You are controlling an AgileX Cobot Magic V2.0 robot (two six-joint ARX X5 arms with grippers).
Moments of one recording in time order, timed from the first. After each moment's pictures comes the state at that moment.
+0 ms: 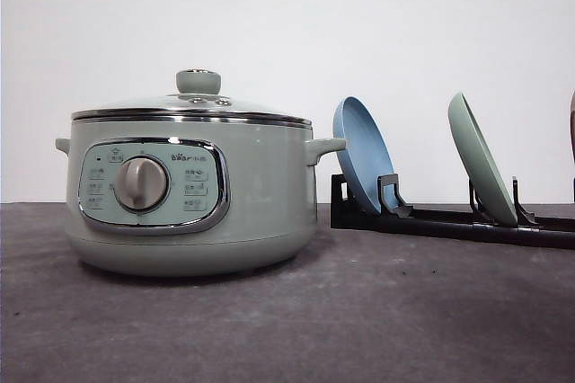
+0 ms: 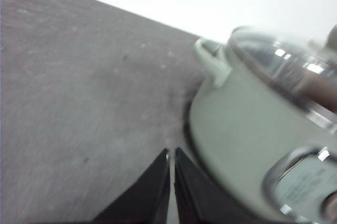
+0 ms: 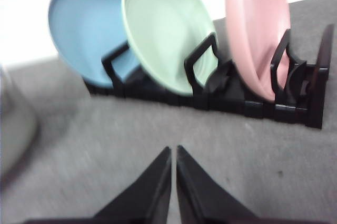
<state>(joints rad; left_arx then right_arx) -0.05 0.02 0.08 -0.21 0.04 -0.34 0.04 0.01 0.04 -0.15 -0.08 0.30</state>
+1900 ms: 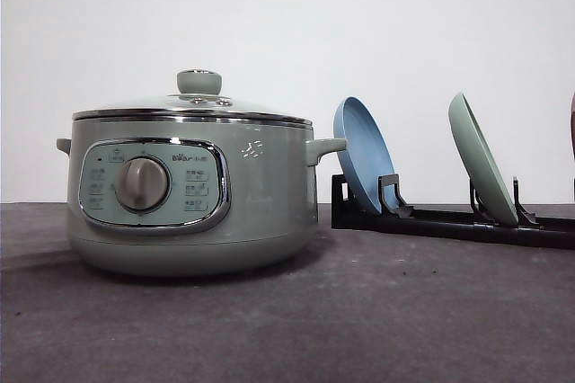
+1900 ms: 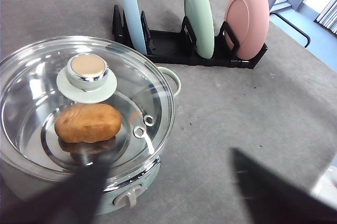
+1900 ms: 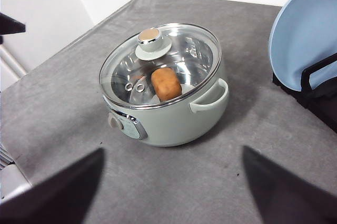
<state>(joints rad) -0.32 0.85 1.12 -0.75 0.45 -0.03 0.18 0.69 1.01 -0.76 -0.60 0.03</state>
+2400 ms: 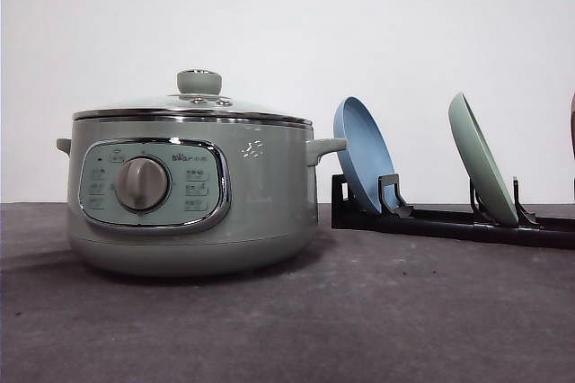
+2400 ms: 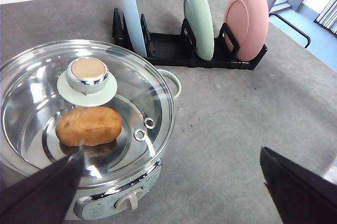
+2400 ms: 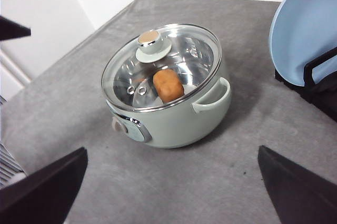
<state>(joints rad) -0.32 0.85 1.12 -0.74 0.45 -0.02 0.18 0.70 1.01 -0.75 -0.60 0.10</state>
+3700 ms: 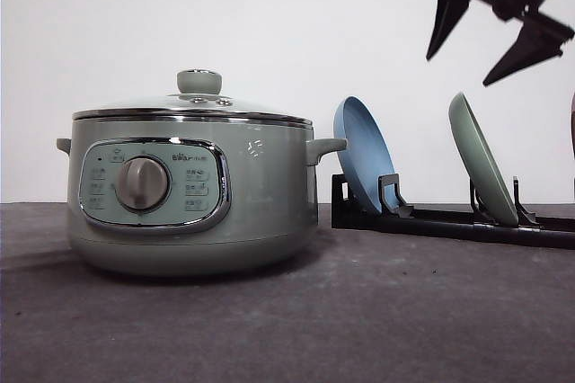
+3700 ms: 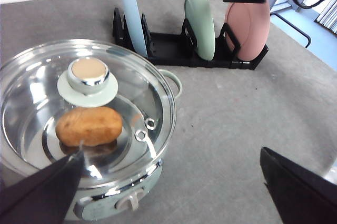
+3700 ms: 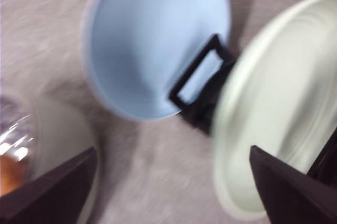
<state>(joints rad) -0.32 0.86 1.12 -0.74 0.45 -0.02 0.06 1.65 1.52 -0.59 -0.37 0.21</state>
